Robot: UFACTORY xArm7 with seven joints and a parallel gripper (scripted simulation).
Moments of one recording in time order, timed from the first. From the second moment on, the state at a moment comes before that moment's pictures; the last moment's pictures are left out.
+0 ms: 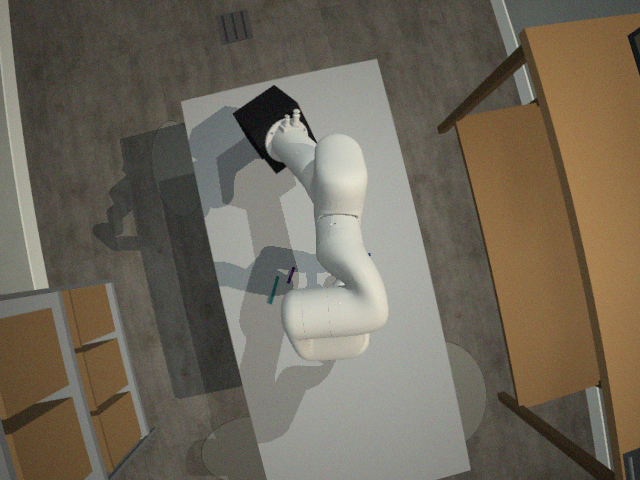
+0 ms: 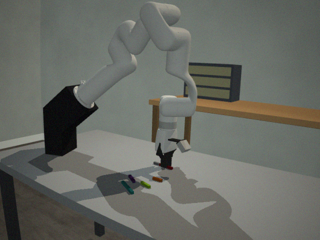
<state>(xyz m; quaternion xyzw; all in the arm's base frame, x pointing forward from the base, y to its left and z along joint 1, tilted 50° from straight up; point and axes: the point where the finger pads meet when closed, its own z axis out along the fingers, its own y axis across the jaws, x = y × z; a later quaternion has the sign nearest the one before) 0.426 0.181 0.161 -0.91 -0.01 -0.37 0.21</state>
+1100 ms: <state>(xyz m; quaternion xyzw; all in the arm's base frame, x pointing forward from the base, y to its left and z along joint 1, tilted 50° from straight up) 0.371 0.149 0.213 -0.90 -0.02 -0.37 0.22</state>
